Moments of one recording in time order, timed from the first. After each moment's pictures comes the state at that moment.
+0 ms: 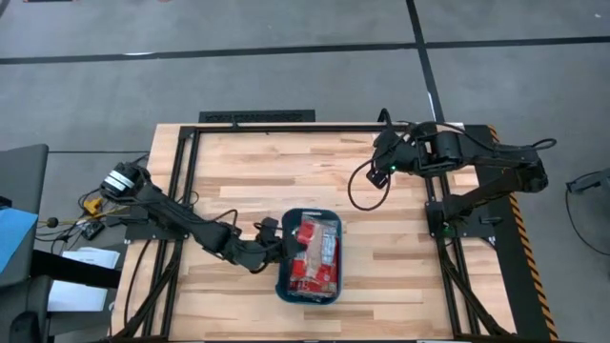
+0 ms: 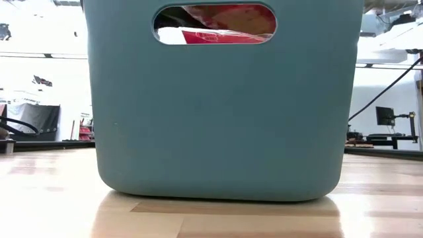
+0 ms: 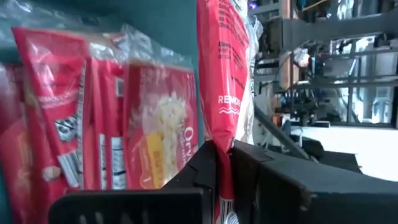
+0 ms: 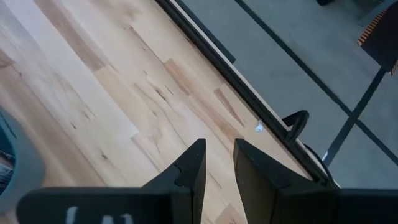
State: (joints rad) left arm -0.48 1.60 0.94 0.26 -0.64 -1.67; right arm -0.02 1.28 1.47 -1.27 0.64 0.48
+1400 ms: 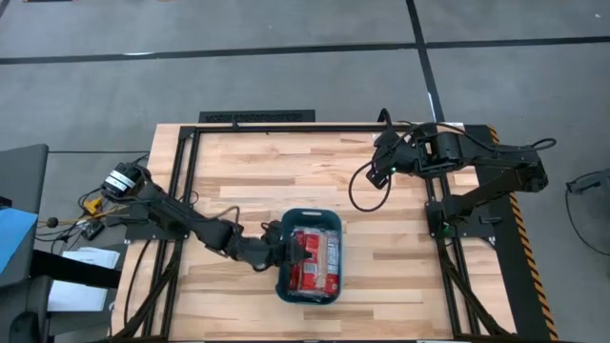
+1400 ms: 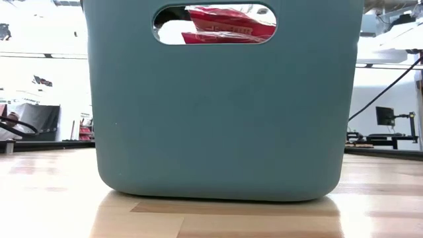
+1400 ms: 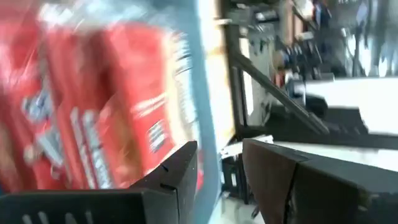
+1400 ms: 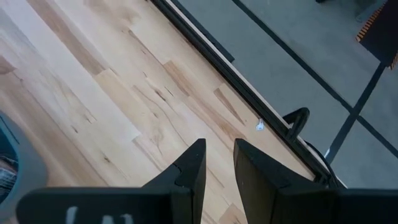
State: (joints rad) left arm -0.44 1.59 0.97 0.25 -0.44 -1.59; right arm 0.00 1.28 1.47 -1.27 0.66 0.52
